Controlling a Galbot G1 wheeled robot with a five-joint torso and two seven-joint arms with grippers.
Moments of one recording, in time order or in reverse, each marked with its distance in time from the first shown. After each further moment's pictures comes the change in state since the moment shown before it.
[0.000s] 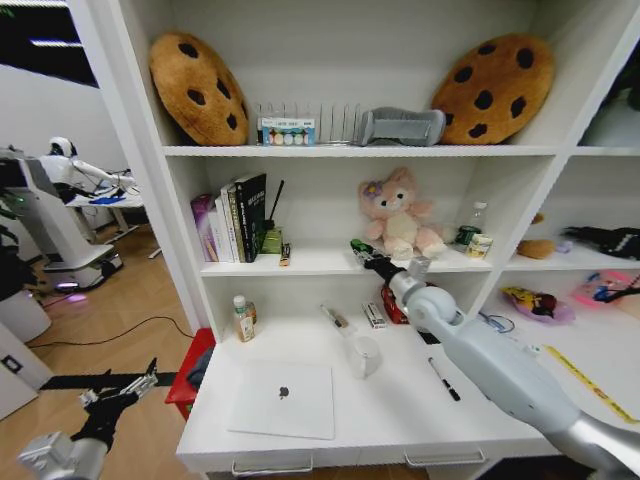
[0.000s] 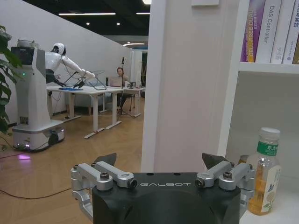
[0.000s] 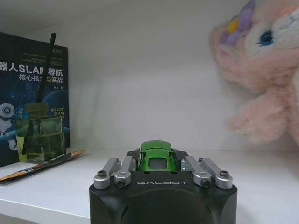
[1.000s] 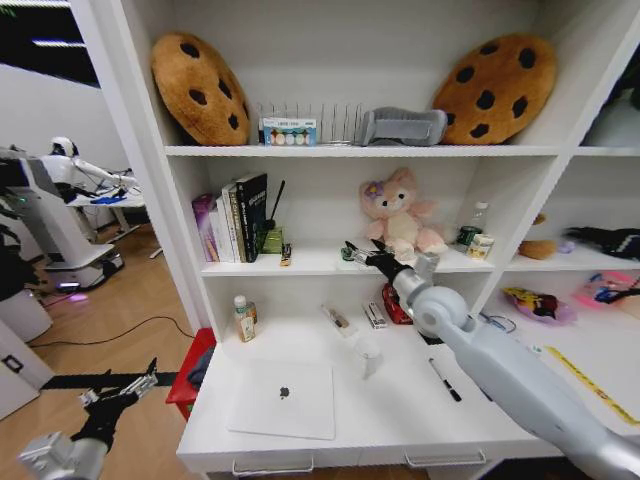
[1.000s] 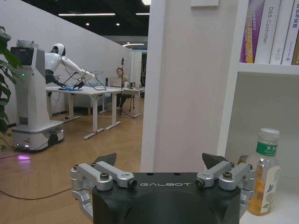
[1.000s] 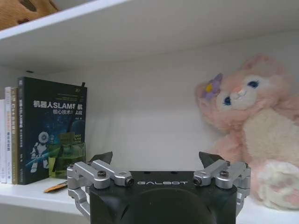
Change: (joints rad) left arm 0.000 0.000 0.000 0.000 0.000 0.000 0.001; right arm -0.509 -0.136 0.458 0.484 -0.067 -0.044 0.098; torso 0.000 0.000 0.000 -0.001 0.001
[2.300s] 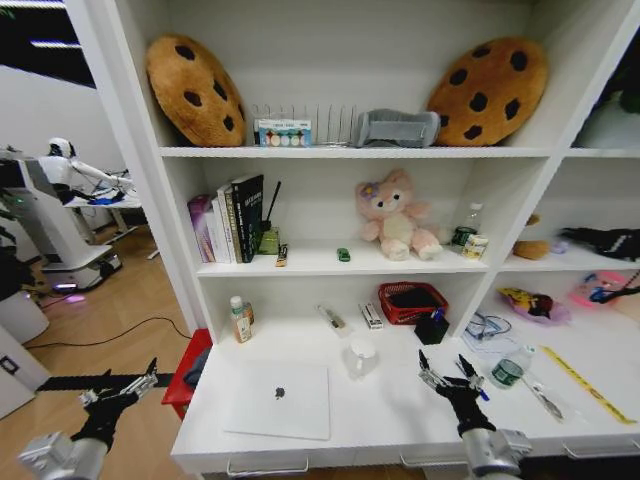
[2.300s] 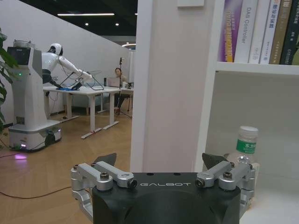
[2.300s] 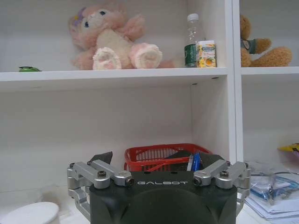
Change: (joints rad) left arm 0.000 0.000 0.000 0.000 0.000 0.000 0.000; right arm -0.843 0.563 0.451 -0.055 -0.562 0.315 -0.170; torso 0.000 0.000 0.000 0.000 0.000
